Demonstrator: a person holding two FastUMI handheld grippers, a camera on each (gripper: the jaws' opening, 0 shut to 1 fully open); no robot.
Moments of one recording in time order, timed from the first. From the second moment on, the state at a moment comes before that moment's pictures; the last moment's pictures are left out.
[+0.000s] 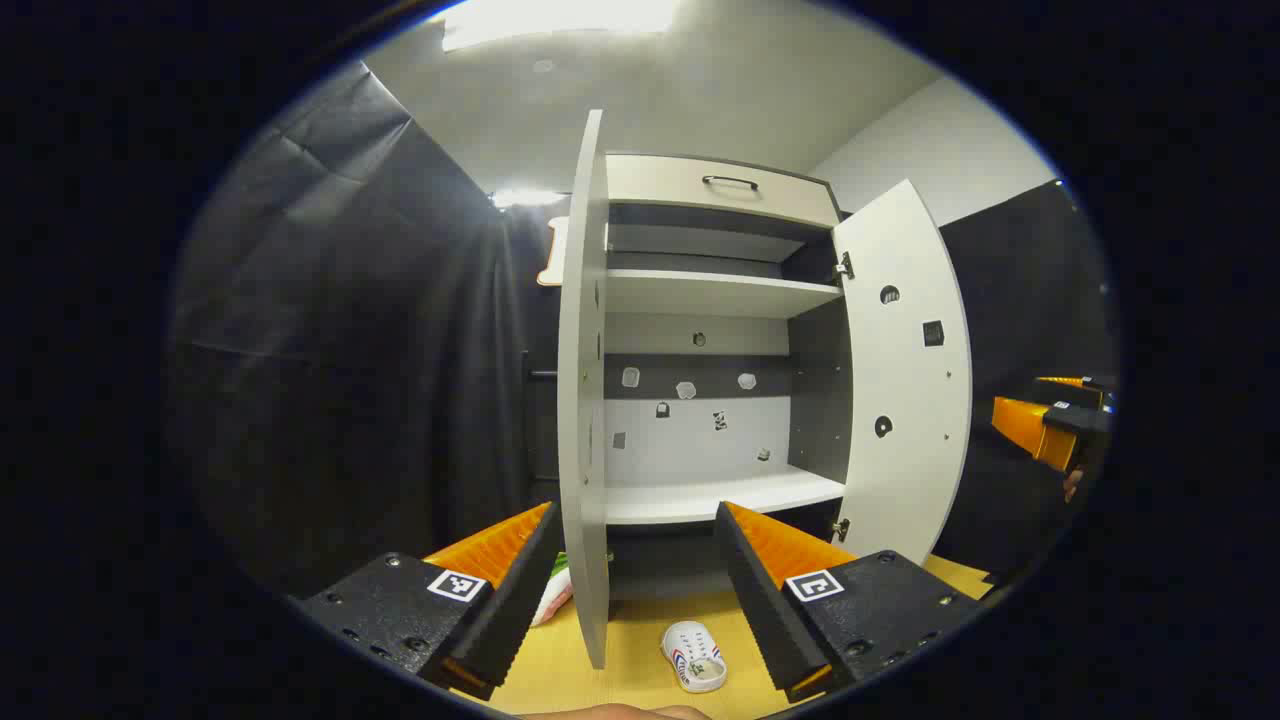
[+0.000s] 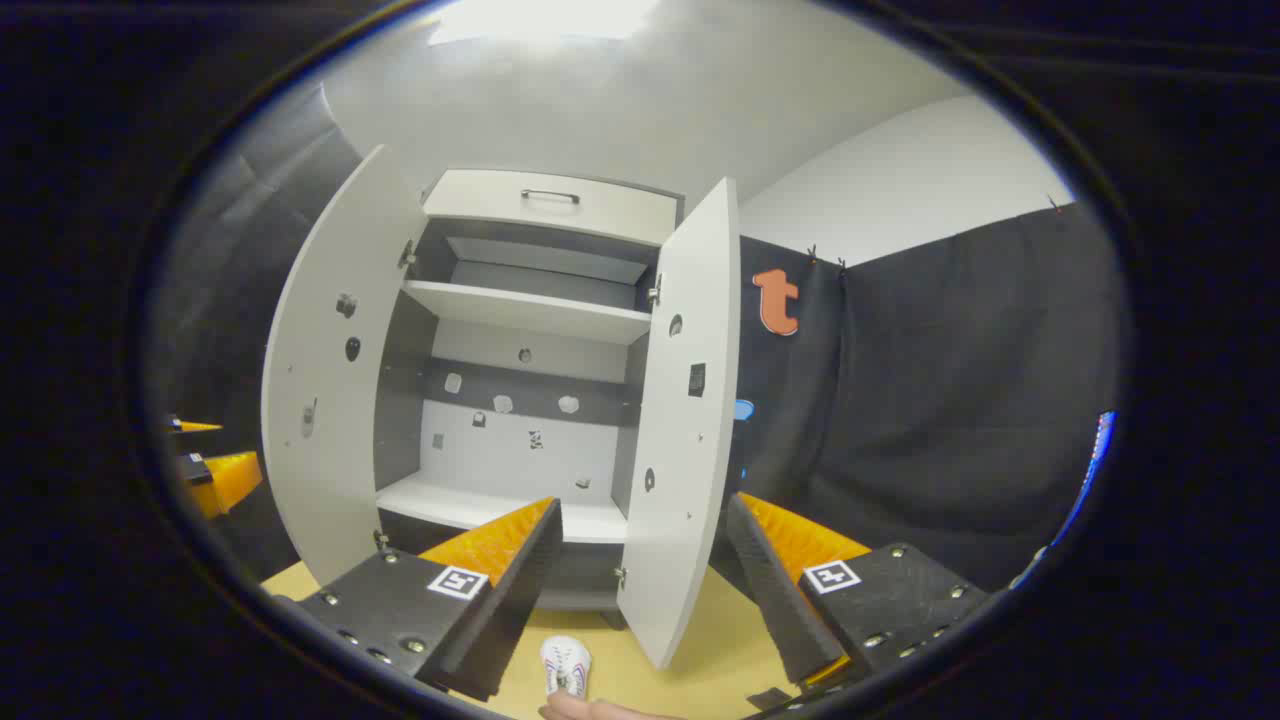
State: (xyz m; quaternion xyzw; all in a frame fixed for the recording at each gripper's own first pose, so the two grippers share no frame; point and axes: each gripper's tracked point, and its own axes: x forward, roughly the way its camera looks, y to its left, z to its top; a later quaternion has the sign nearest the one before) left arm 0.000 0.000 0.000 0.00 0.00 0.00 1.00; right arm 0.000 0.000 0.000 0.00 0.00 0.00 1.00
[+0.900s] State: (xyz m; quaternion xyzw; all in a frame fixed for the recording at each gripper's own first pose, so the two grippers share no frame) left arm 0.014 -0.005 -0.009 0.01 0.00 0.01 1.00; right arm 0.040 0.074 -0.040 0.05 0.05 0.07 1.00
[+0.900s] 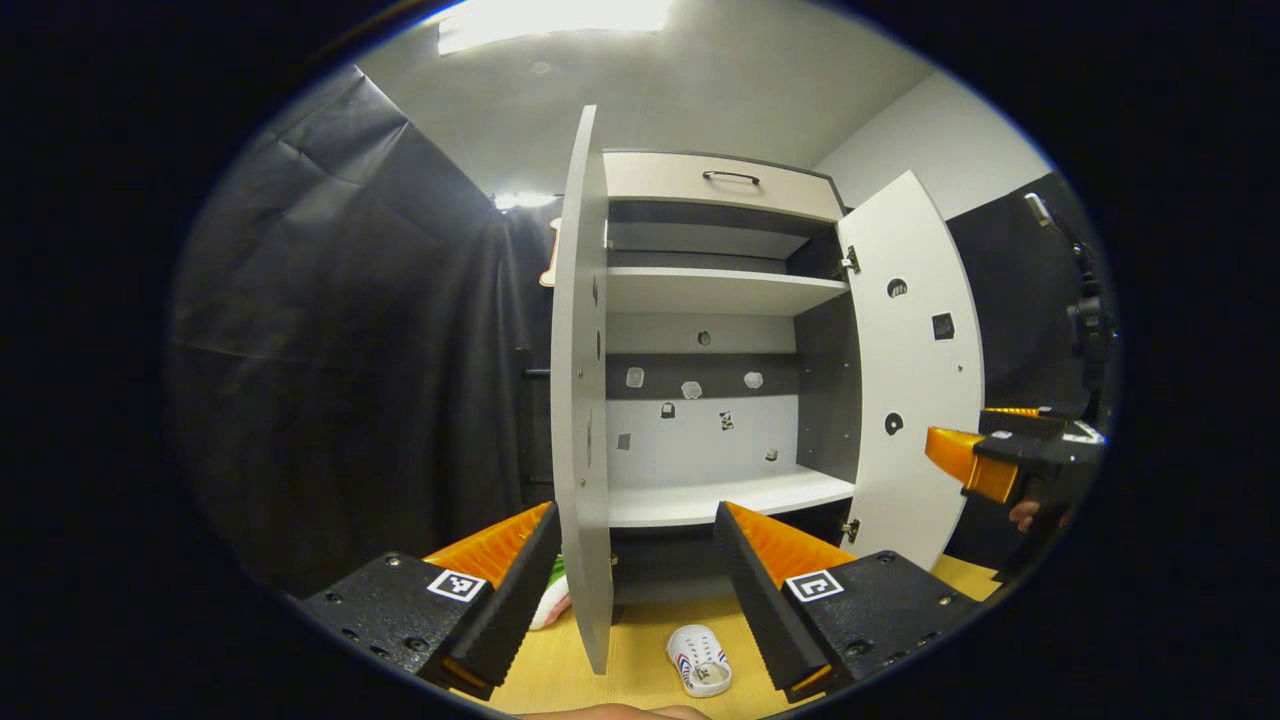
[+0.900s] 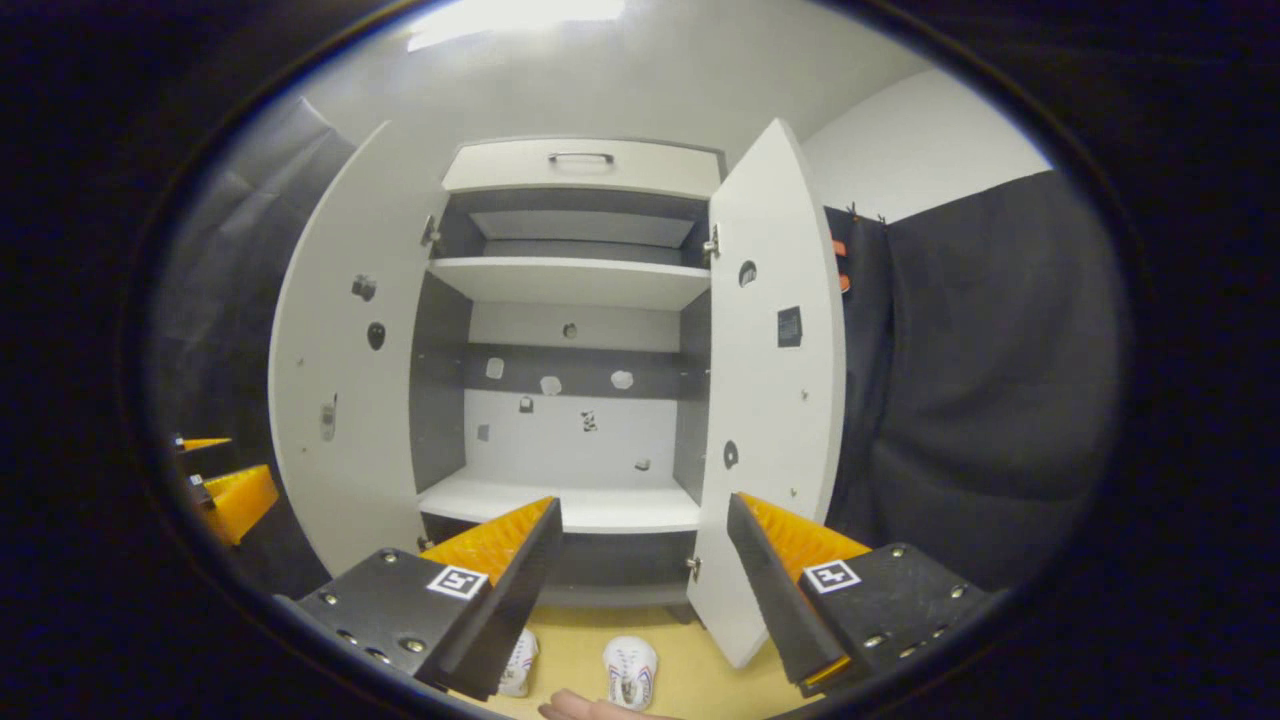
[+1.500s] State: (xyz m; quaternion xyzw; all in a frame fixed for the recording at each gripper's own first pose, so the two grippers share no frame) left arm 0.021 -0.021 -0.050 -0.02 0.01 -0.01 1.00; right arm 0.042 0.119 -0.183 0.00 0.12 0.09 0.99
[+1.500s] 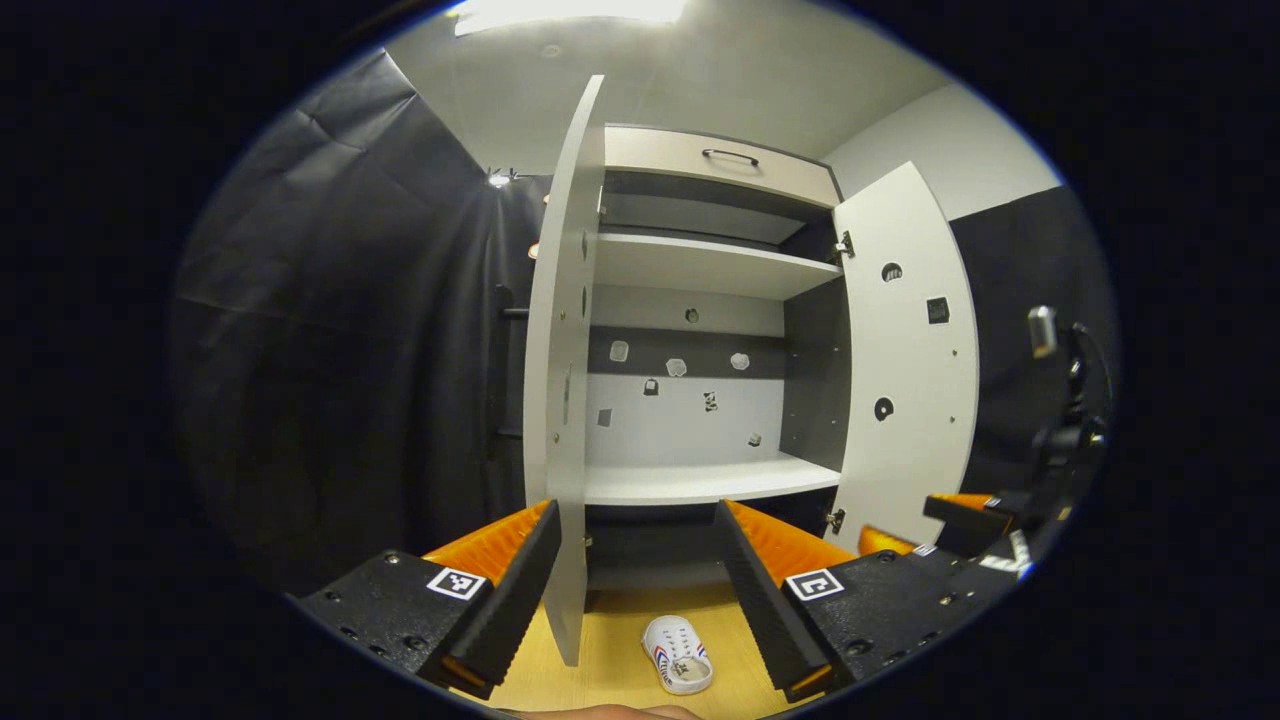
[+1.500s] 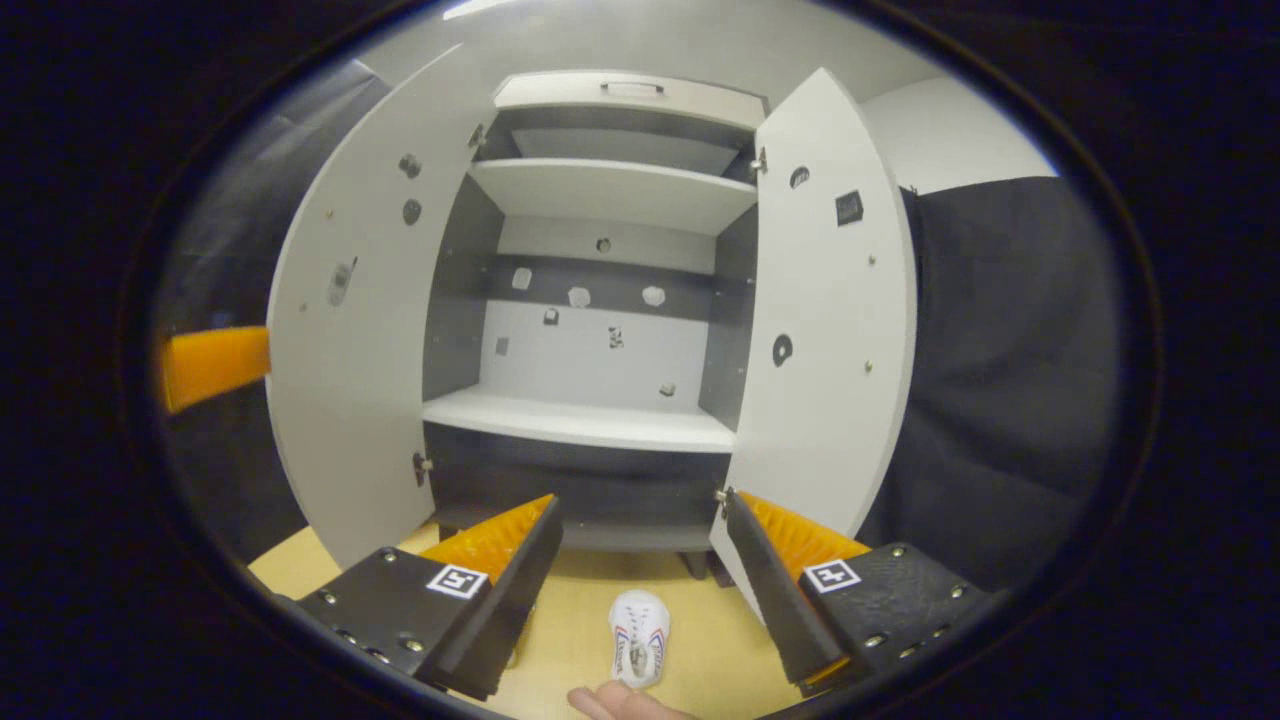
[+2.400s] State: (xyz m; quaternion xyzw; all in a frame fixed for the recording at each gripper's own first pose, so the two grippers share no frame) left arm 0.027 -0.035 -0.176 -0.05 0.11 -0.02 0.99; right arm 0.045 0.156 -0.487 -0.04 0.28 0.12 0.95
